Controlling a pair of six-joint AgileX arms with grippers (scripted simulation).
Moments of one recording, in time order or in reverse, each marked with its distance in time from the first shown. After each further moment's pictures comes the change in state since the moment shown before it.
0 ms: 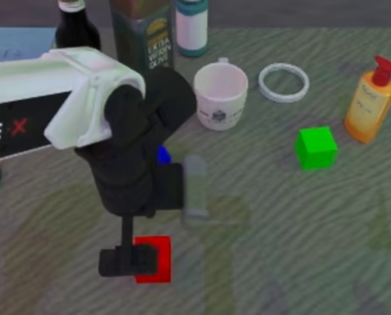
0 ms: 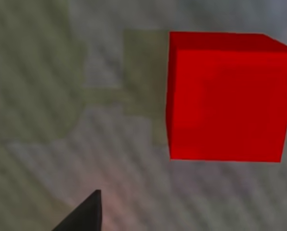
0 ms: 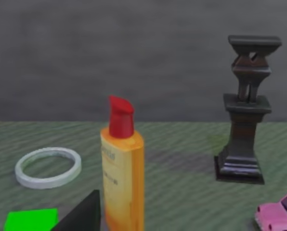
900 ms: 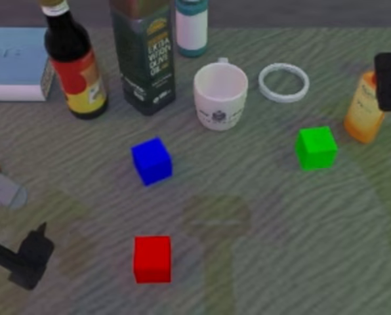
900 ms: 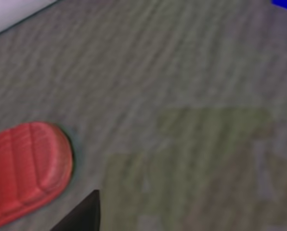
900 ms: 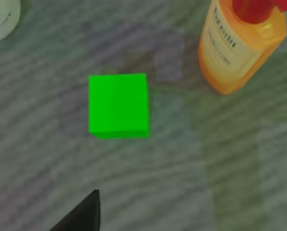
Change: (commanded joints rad) left arm 0.472 -1.067 -0.807 0.580 -0.020 -0.482; right arm 0.187 1.392 1.198 -0.768 0.002 0.101
